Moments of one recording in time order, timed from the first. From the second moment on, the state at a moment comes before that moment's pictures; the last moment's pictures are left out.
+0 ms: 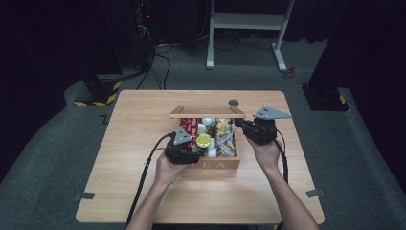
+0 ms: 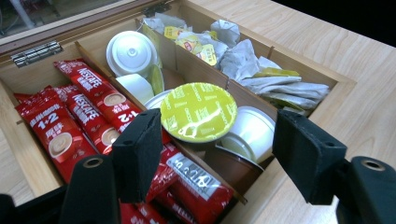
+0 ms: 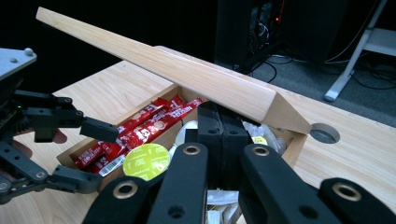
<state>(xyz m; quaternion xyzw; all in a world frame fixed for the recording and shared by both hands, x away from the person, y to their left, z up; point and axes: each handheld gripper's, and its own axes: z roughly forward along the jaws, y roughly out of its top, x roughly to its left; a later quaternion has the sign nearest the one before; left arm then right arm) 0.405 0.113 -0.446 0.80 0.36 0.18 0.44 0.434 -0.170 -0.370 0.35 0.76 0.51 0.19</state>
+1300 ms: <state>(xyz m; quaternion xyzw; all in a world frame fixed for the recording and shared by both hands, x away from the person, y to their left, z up) 0.437 0.089 -0.456 0.82 0.36 0.18 0.41 0.437 -0.169 -0.367 0.35 0.76 0.51 0.19</state>
